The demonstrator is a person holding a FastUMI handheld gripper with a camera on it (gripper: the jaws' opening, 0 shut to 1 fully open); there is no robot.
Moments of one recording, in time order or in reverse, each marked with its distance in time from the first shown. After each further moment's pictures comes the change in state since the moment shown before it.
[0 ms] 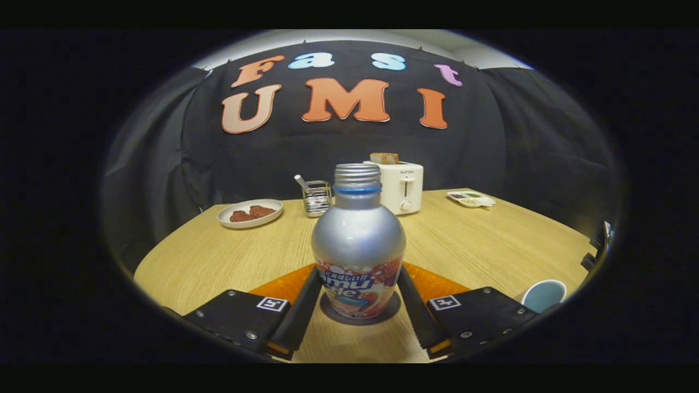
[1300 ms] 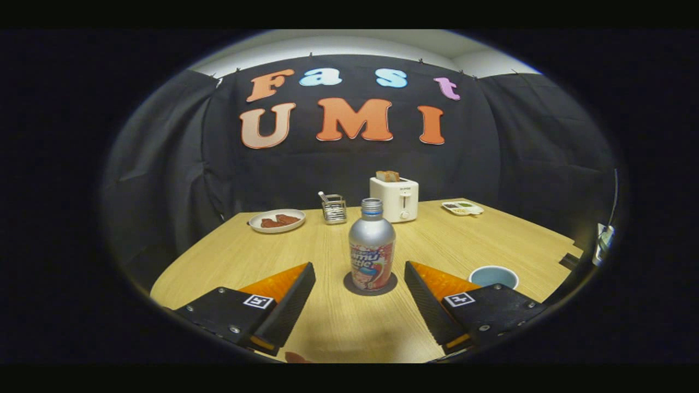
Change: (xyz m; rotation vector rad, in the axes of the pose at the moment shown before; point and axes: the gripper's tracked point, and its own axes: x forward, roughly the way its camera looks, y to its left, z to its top) arm -0.128 0.022 0.029 0.005 -0.078 0.050
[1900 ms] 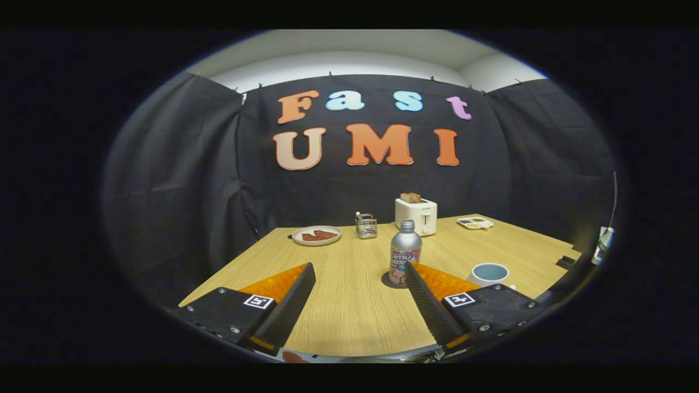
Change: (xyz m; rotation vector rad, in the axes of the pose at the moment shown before) arm -0.090 0.050 0.022 -0.003 -0.124 0.102
